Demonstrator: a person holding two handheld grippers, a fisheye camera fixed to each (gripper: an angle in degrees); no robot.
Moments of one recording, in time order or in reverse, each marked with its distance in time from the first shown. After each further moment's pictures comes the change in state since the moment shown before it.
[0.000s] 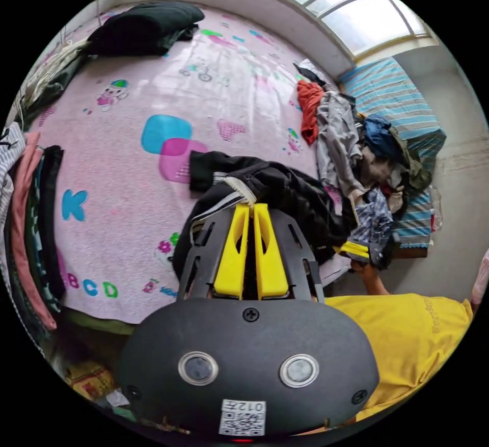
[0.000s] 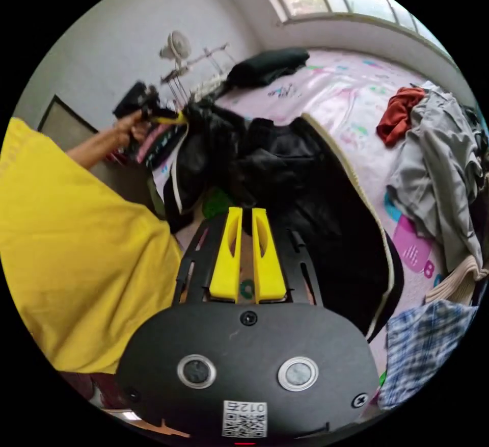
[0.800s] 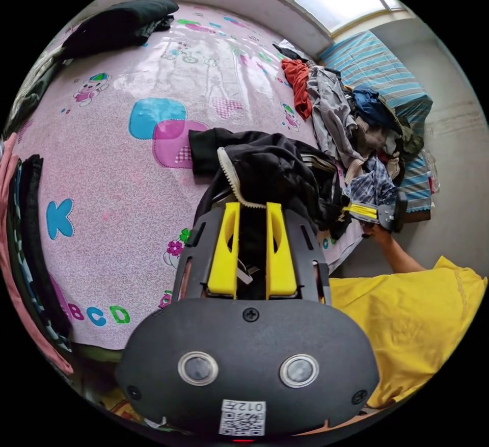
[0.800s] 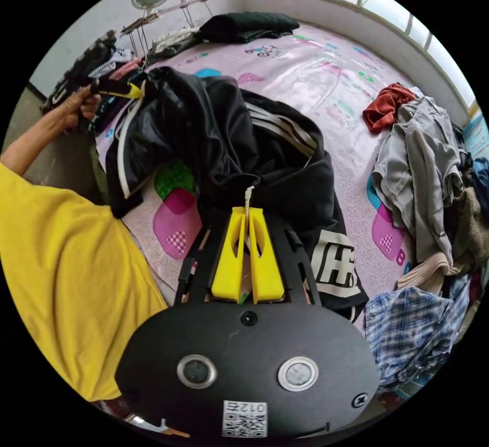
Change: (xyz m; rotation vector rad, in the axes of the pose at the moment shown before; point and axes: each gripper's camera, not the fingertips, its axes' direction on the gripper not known) left arm -0.130 0.032 0.008 -0.012 0.064 0.178; right arm -0.044 0.022 0.000 -0.024 0.251 0.019
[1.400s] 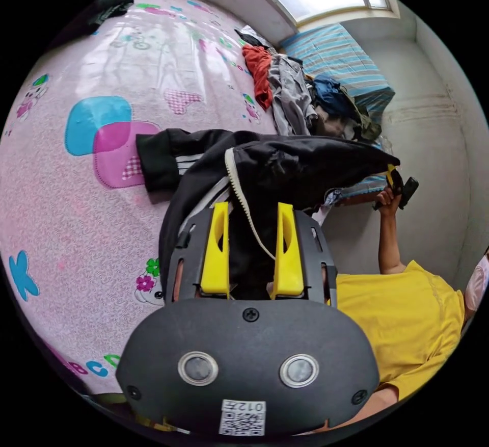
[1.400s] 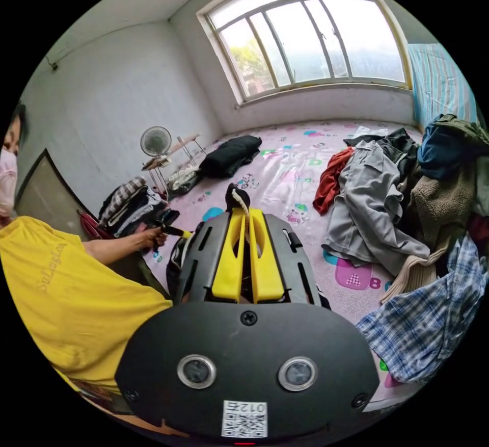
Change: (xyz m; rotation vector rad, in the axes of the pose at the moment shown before) left arm -0.100 -0.013 -0.038 -0.093 0.295 0.110; right arm 0.025 0.117 -0.232 0.656 -0.185 0.216
